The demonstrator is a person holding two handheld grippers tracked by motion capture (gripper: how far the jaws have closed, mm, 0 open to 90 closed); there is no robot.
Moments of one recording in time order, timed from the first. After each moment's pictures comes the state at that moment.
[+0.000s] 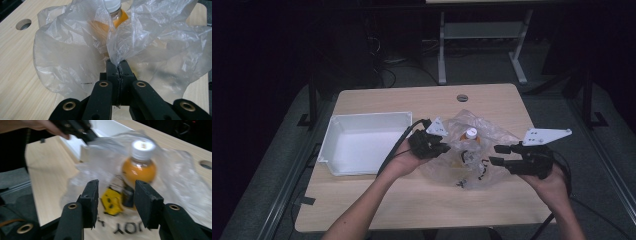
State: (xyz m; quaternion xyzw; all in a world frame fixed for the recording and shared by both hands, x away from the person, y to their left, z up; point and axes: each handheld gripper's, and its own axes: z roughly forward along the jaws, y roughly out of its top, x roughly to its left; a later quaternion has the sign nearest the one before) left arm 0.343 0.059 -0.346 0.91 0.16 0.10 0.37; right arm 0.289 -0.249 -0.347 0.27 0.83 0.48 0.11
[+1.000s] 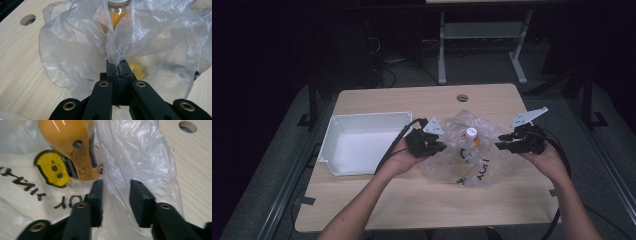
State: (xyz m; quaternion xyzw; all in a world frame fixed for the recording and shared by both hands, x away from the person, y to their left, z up) left arm 0.351 0.067 -0.351 0.91 0.17 0.11 0.36; right arm 0.372 -0.265 -0.378 0.29 0.89 0.34 0.11
